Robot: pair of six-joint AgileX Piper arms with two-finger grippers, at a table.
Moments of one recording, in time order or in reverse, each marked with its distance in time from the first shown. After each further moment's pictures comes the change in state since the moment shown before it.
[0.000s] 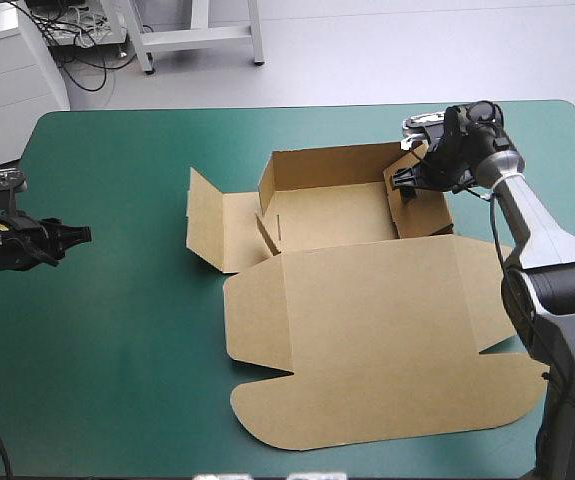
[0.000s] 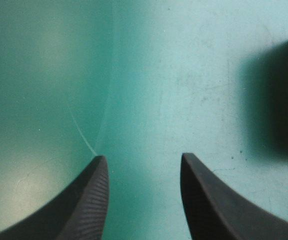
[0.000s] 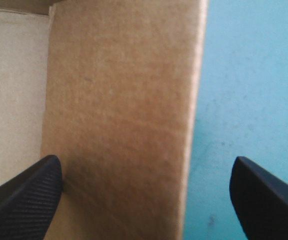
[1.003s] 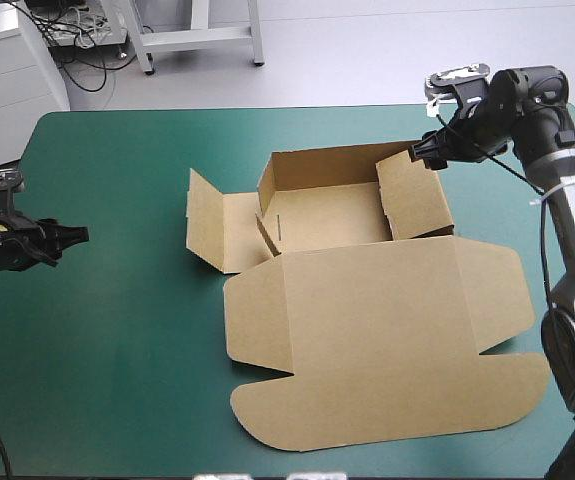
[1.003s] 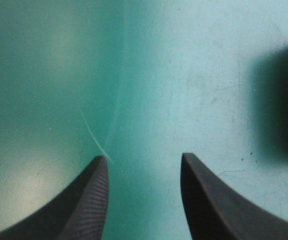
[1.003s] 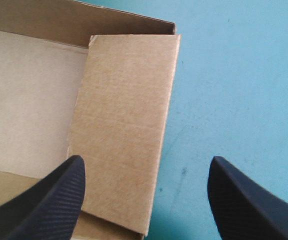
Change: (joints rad) left arm 0.000 0.000 0.000 0.035 -0.008 -0.022; right arm -0.003 -0.275 -0.034 0.033 0.111 -0.088
